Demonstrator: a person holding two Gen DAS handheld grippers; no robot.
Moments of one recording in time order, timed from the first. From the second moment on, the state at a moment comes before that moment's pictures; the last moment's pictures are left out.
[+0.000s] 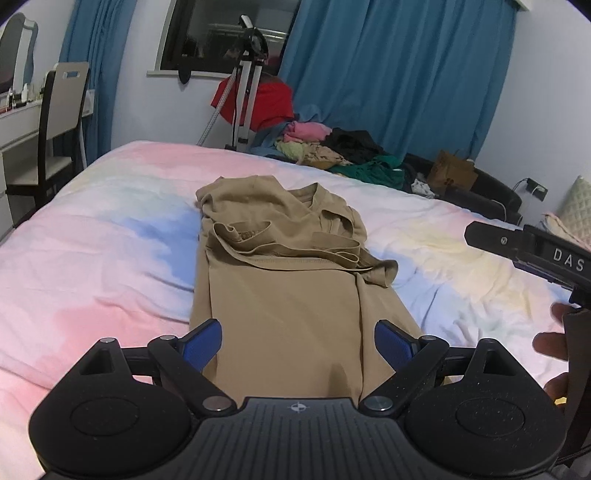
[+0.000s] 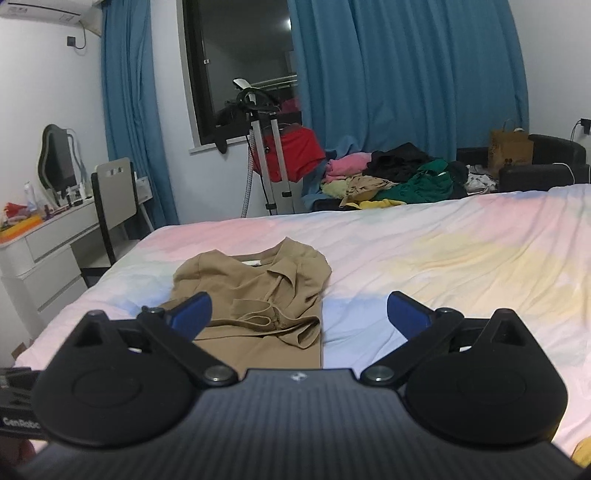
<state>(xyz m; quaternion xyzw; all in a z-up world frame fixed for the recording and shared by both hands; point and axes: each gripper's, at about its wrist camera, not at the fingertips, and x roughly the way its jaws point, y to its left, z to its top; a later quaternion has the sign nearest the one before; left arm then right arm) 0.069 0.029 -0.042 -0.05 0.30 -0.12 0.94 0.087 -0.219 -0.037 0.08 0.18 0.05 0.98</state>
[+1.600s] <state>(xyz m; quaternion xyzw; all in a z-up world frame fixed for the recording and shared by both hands) 0.068 0.051 -0.040 -0.10 0.29 -0.06 0.95 0.085 -0.205 -0.069 0.07 0.17 0.01 0.98</state>
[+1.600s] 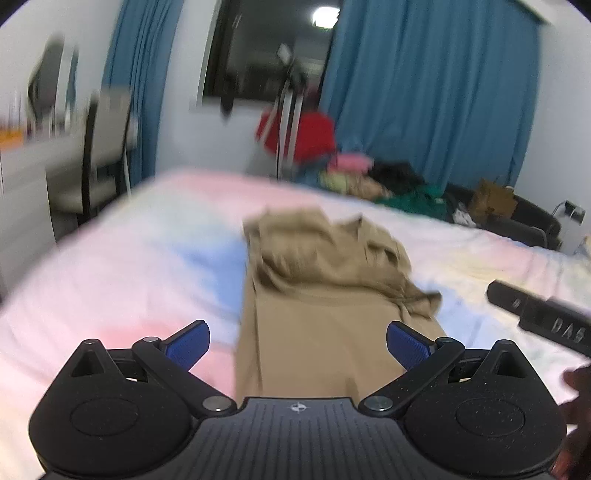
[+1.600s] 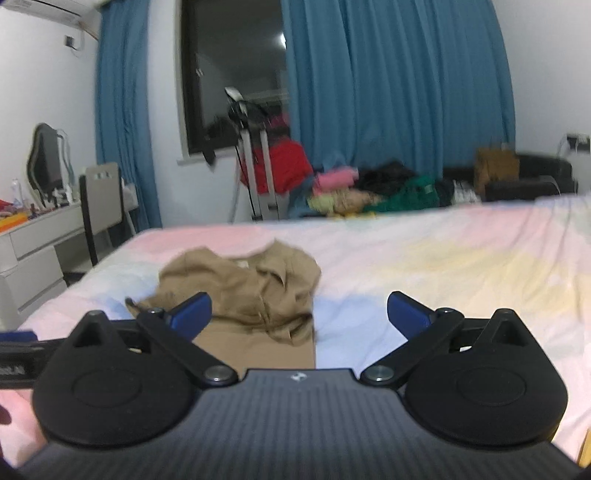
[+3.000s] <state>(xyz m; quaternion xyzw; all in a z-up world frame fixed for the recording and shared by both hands) 0.044 0.114 -0.030 -0.44 0.22 -0.20 0.85 0.084 -0.265 -0.103 0.58 0.25 0.14 0.77</state>
